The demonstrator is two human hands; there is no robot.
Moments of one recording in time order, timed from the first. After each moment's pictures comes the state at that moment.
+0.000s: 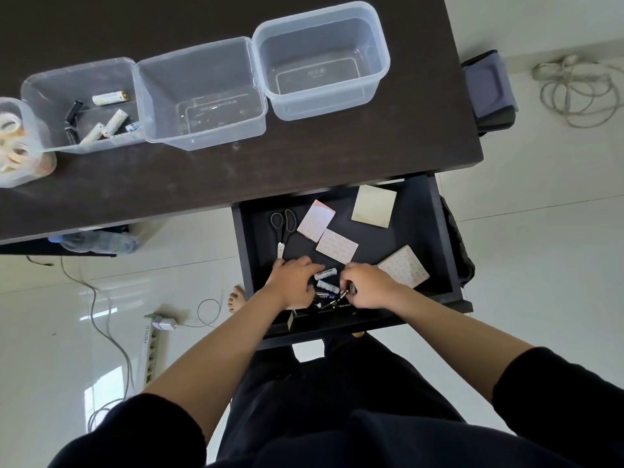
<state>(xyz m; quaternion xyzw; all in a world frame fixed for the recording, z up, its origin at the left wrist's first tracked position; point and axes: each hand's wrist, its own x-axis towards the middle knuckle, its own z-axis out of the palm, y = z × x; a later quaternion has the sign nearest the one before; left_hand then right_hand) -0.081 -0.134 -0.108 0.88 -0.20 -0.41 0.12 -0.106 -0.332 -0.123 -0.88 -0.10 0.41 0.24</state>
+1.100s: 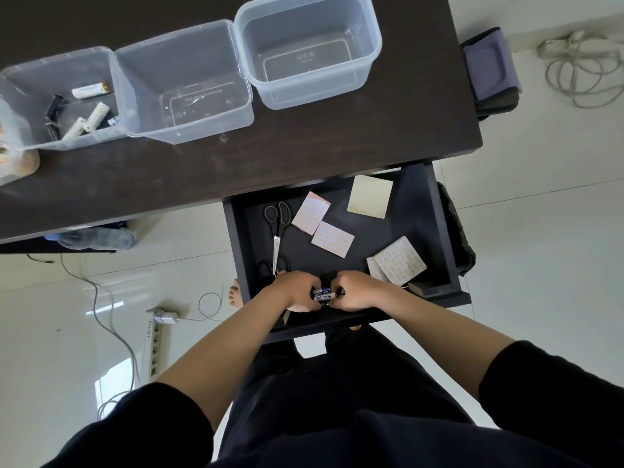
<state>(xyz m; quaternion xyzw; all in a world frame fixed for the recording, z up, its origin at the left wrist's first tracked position) -0.089 -0.147 -0.117 0.82 -0.21 -0.53 0.08 -0.114 -0.313 -0.122 -0.81 -0.08 0.53 0.25</state>
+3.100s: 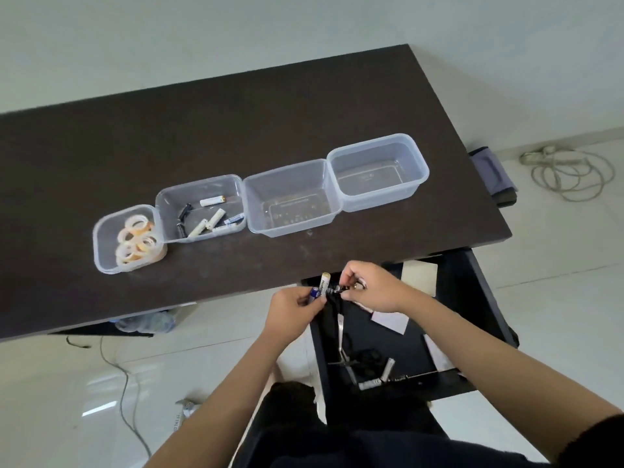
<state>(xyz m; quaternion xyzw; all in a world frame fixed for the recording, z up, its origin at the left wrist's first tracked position) -0.023 -0.032 -0.006 0.84 0.04 -0.22 0.49 -0.003 -0.229 0.020 -0.85 -0.03 0.29 0.44</state>
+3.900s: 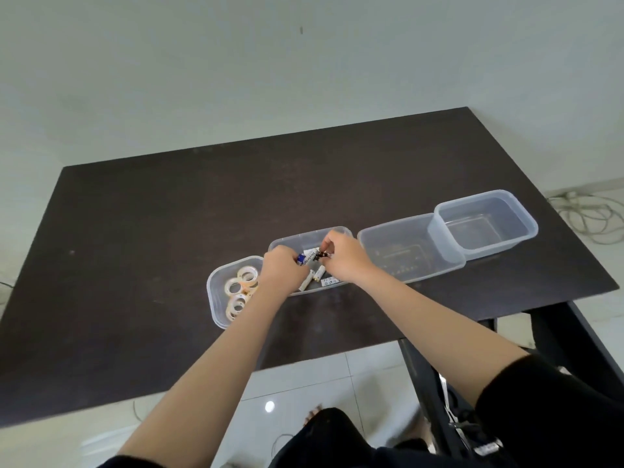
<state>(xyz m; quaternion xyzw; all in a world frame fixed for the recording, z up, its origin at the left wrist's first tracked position) 0.160 0.164 0.067 0.95 0.05 -0.15 0.28 0.161 0.026 0.058 -0.91 0.07 0.15 0.38</state>
